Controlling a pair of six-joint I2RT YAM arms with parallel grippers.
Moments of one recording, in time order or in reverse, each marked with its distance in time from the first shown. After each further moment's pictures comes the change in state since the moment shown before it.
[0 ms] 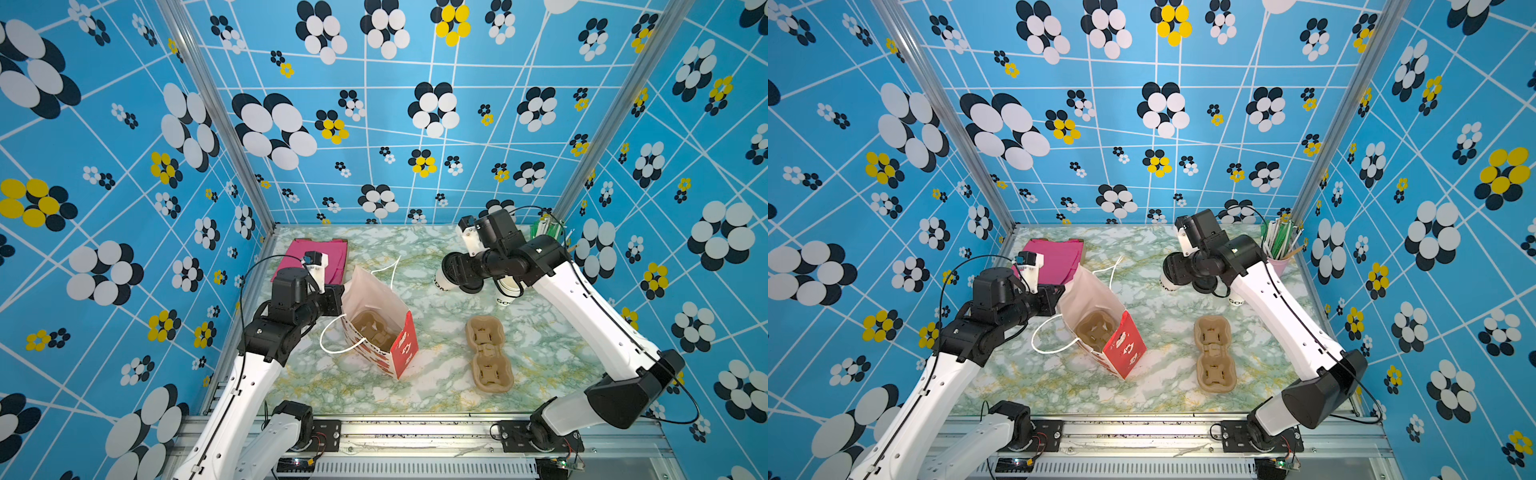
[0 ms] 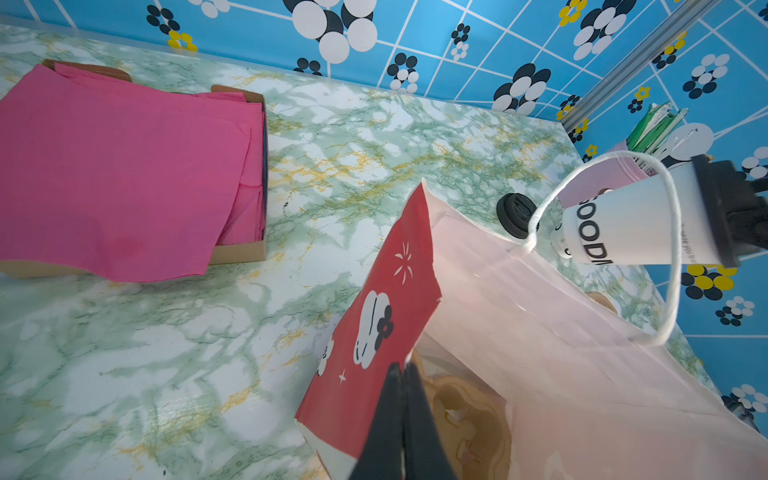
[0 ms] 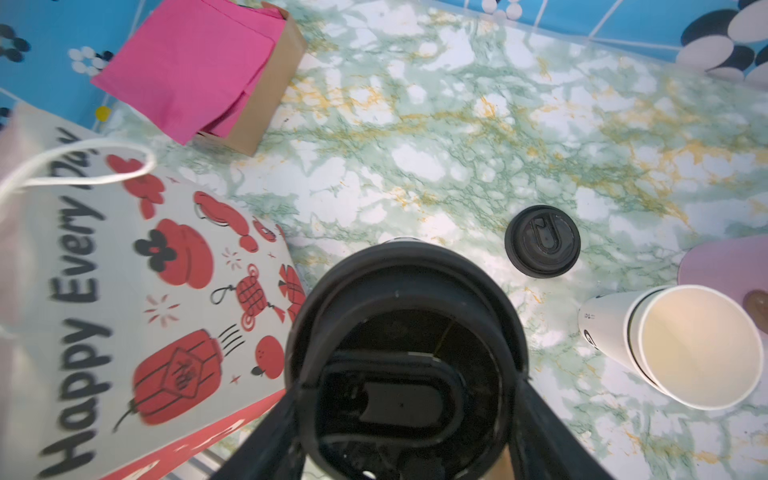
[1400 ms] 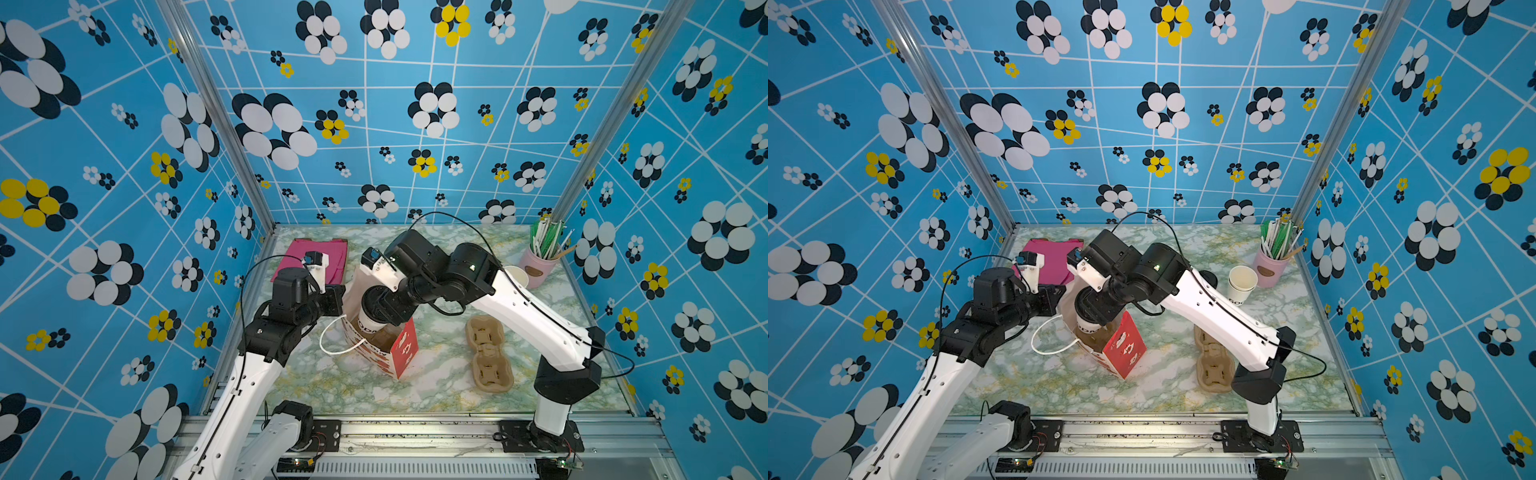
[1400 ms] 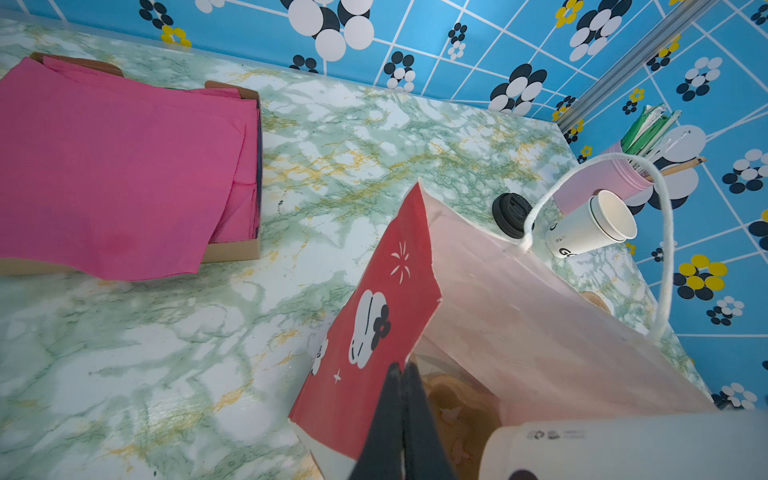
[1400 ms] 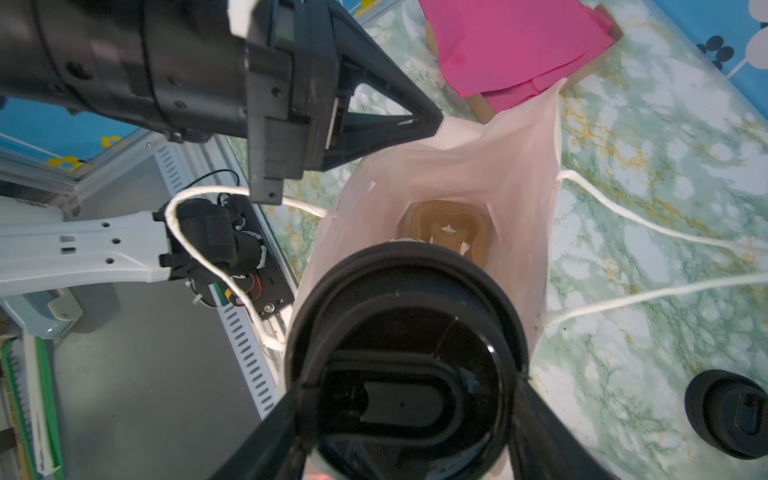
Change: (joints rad) left arm -0.008 0.000 0.000 0.002 0.004 -0.016; right arm 0.511 0.392 0.567 -0.246 -0.014 -0.097
